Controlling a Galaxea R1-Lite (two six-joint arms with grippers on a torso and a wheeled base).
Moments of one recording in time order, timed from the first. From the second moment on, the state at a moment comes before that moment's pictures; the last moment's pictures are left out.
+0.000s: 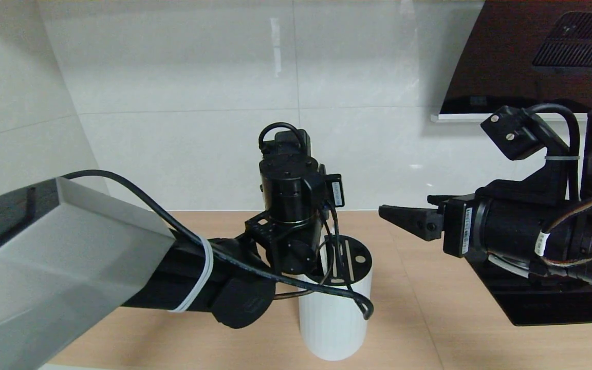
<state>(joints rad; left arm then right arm) -0.79 2.10 -1.17 -0.96 0.66 -0.17 0.74 1.43 -0.90 -0.30 -0.11 0.24</state>
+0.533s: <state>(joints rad) -0.82 2.10 -1.15 -0.97 0.66 -0.18 0.74 1.44 -0.90 -0.30 -0.11 0.24</state>
